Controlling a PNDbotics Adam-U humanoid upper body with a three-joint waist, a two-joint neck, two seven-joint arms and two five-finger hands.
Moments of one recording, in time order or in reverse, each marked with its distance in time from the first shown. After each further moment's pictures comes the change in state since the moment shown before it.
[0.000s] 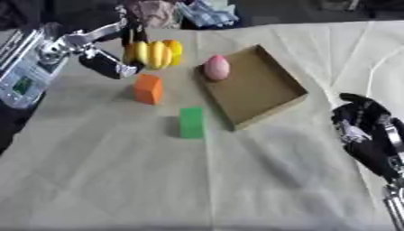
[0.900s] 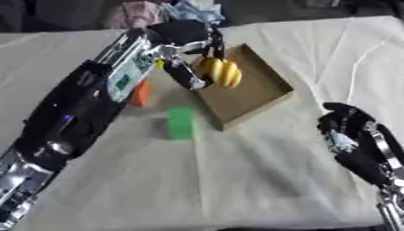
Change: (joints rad) left arm -0.144 -0.319 -0.083 0.303 -0.244 -0.168 -0.004; right arm -0.009 0.000 0.075 0.000 -0.035 -0.013 0.076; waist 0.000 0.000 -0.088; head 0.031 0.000
